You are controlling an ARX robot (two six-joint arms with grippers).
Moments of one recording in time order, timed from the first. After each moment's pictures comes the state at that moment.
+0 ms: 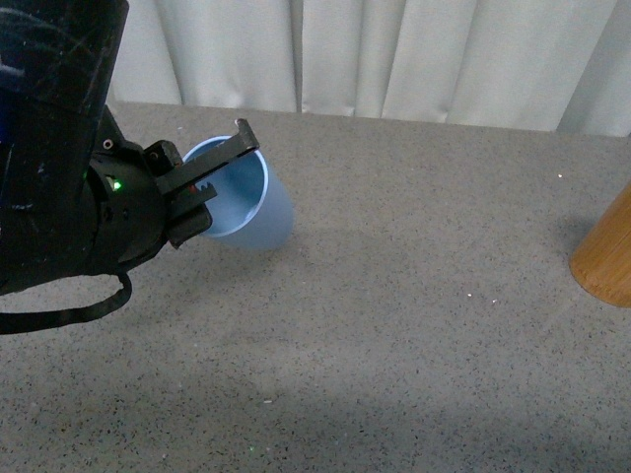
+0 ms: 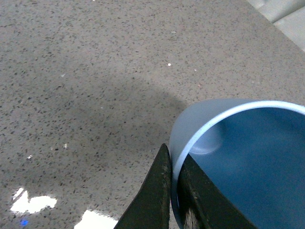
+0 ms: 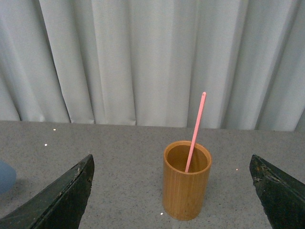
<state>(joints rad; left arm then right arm) -0.44 1.77 0.66 0.45 -0.29 -0.76 0.00 0.00 0.01 0.00 0.00 0.00</state>
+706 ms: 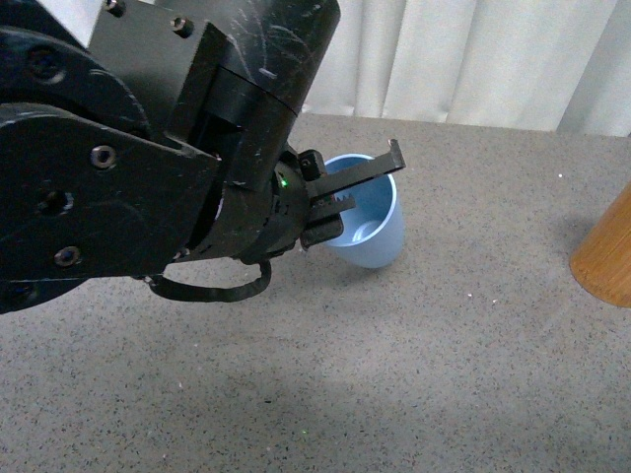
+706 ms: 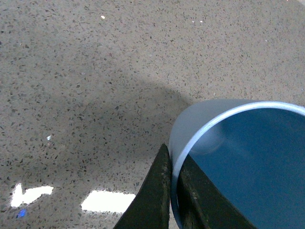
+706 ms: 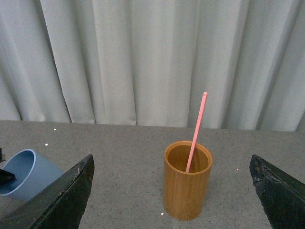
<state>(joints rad) -0.58 1.97 0.91 0.35 -0.18 -0.71 0.00 0.00 0.01 0.00 0.00 0.00</state>
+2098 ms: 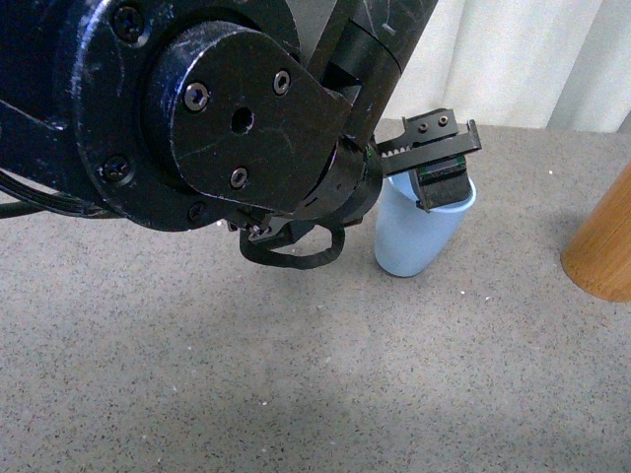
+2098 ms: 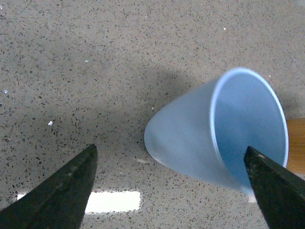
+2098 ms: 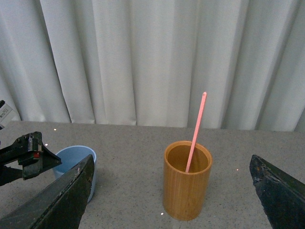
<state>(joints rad) -0.66 2.04 1.09 0.25 -0.16 -0.68 0.00 0.00 0.01 0.00 0.00 0.00</state>
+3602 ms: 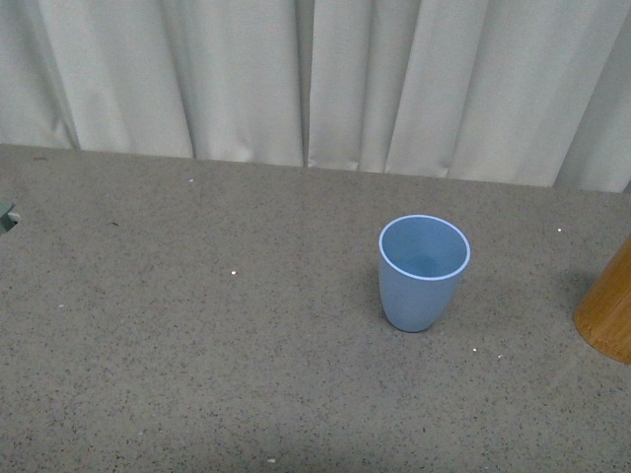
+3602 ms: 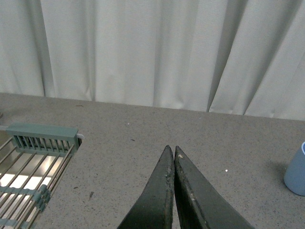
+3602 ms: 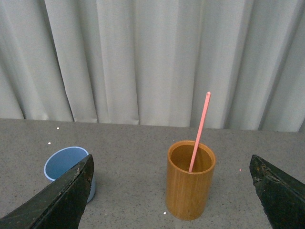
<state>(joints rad) 0.00 0.00 0.02 0.00 0.00 -0.01 0.00 0.00 0.00 0.00 0.00 0.00</state>
